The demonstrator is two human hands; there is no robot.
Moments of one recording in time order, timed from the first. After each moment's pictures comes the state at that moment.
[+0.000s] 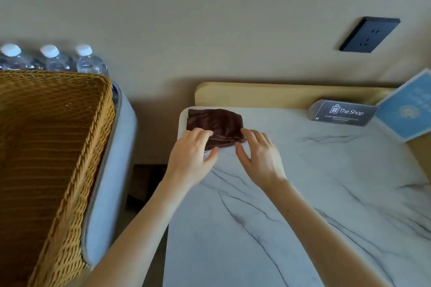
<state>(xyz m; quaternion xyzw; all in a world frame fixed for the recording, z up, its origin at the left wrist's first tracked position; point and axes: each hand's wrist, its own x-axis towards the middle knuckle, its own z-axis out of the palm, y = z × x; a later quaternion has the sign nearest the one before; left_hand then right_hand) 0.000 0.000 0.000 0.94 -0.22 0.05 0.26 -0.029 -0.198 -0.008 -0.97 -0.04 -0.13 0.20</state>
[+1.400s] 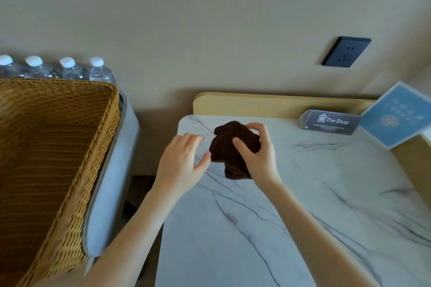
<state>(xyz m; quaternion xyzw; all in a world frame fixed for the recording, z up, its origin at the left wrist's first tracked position) -0.038 0.007 0.033 0.94 -0.20 0.12 0.26 -0.059 -0.188 0.052 -0.77 0.11 -0.10 0.62</state>
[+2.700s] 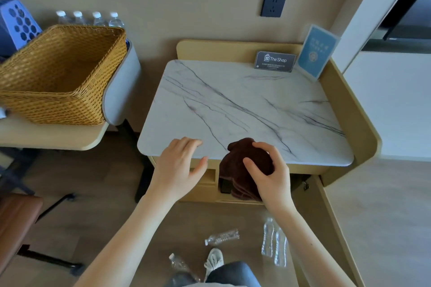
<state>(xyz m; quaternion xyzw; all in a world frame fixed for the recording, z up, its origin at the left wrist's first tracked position) -0.491 -0.098 0.063 0.95 -0.19 0.13 0.22 -0.541 -0.317 0.069 -0.75 0.09 -0.11 0.64</state>
